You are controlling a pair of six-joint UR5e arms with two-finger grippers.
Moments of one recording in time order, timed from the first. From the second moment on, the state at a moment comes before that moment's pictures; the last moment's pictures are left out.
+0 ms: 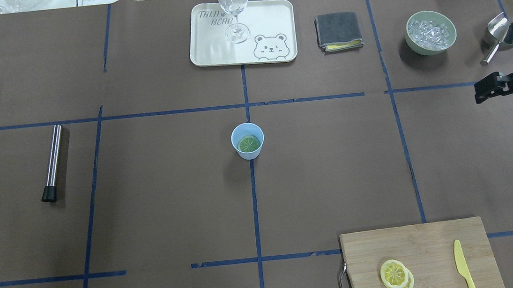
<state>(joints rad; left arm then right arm) -1.58 -1.46 -1.79 -1.92 -2.33 0.03 1.09 -1.63 2.03 -1.50 2.12 0.72</state>
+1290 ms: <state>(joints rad) -1.04 -1.73 -1.66 -1.91 -2.25 -0.73 1.28 -1.74 1.97 -1.50 2.27 0.43</state>
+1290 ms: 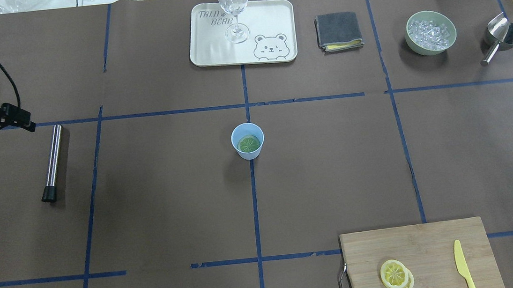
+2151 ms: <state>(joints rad) -0.93 -1.81 -1.51 -1.91 -2.21 -0.77 1.28 -1.74 1.97 -1.50 2.27 0.43</state>
